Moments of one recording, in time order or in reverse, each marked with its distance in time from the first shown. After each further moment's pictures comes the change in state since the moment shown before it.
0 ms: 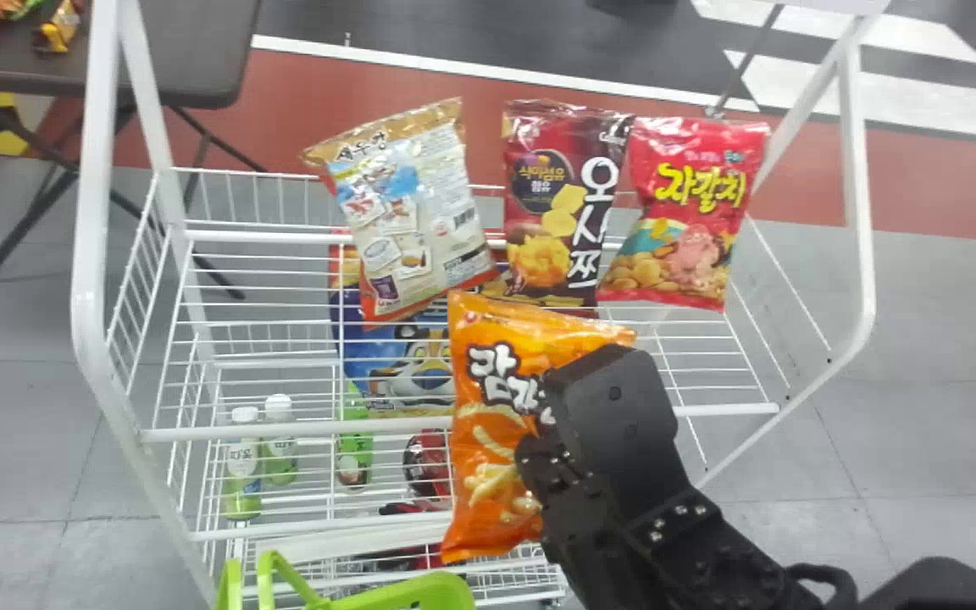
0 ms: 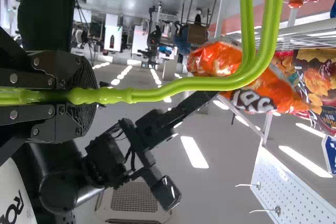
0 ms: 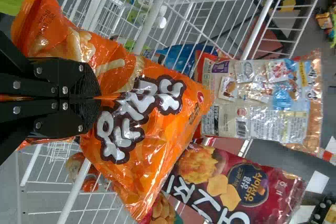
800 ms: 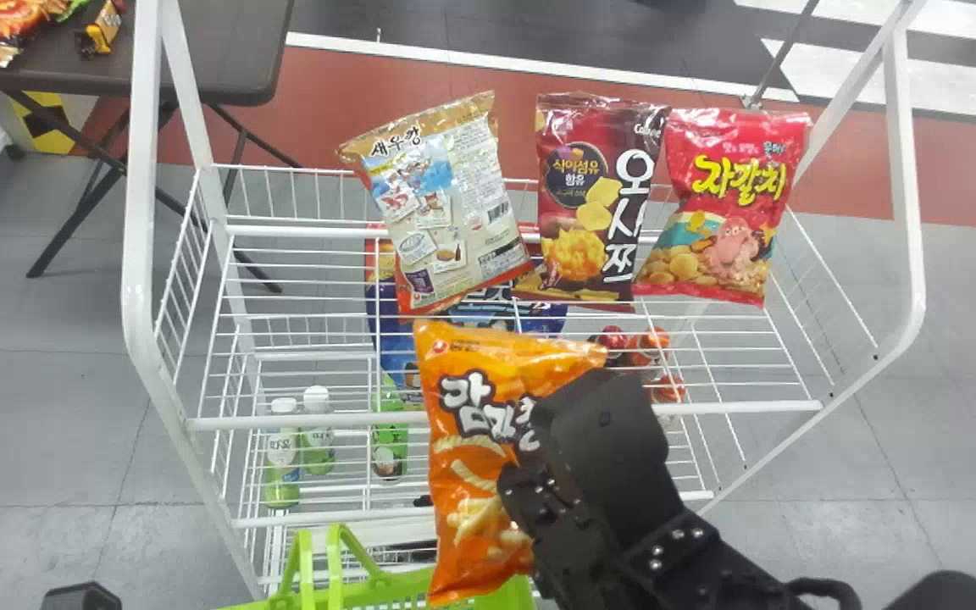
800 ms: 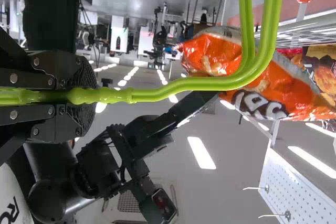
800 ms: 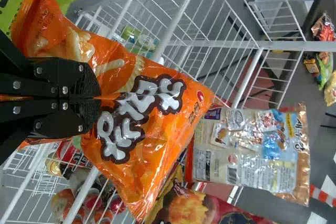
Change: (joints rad) left arm -0.055 -0.008 -0.044 0.016 -0.019 0.000 0.021; right arm -0.013 -0.009 0.059 0.036 -0.014 0.001 0.074
